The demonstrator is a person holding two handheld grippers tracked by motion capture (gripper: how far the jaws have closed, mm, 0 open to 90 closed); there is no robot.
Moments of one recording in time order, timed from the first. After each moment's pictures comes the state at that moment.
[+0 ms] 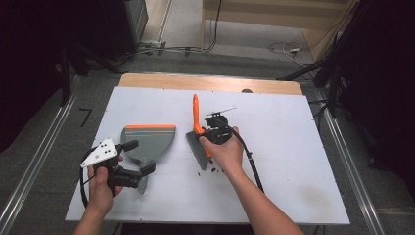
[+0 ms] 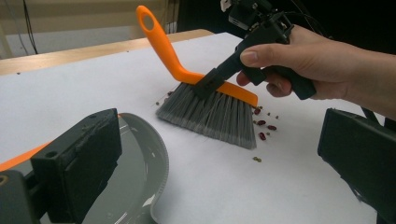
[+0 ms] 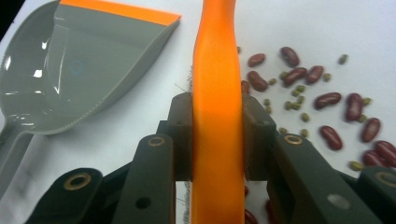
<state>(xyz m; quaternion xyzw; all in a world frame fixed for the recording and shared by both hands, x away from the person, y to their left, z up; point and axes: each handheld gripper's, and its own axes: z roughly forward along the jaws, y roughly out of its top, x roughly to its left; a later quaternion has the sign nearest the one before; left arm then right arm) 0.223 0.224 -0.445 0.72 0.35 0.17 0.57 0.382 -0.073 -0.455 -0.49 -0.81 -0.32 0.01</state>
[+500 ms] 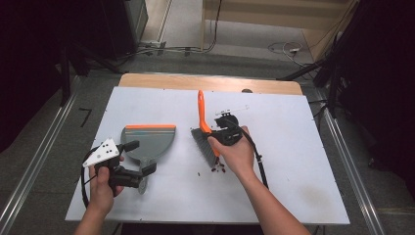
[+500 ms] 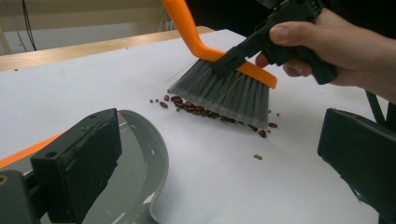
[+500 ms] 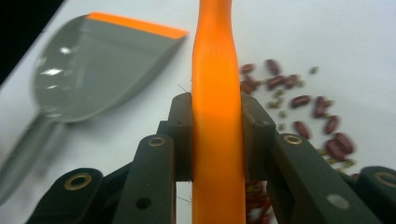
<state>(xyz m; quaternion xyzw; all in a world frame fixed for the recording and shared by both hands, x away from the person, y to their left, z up) 0.225 0.223 -0.447 0.72 0.36 0.17 0.57 0.364 -0.094 -0.433 -0.46 -0.81 -0.36 0.00</state>
